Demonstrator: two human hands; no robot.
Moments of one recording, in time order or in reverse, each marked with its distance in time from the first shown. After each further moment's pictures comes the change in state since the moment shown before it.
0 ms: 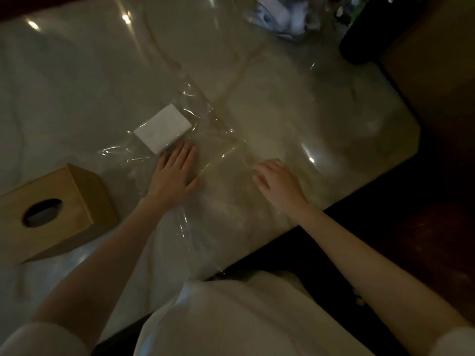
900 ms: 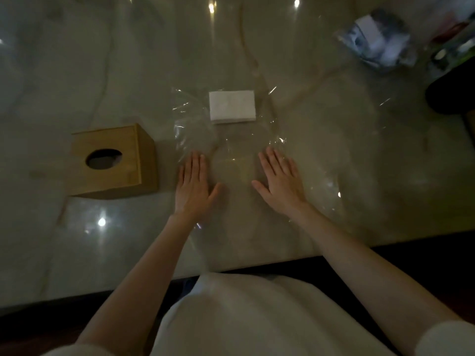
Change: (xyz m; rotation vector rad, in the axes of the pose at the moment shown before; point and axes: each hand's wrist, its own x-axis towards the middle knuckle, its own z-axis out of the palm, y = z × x) left_hand -0.062 0.013 0.024 -0.240 0.111 -0.516; right_hand 0.053 -0.026 0.051 -0.305 -0.221 -0.227
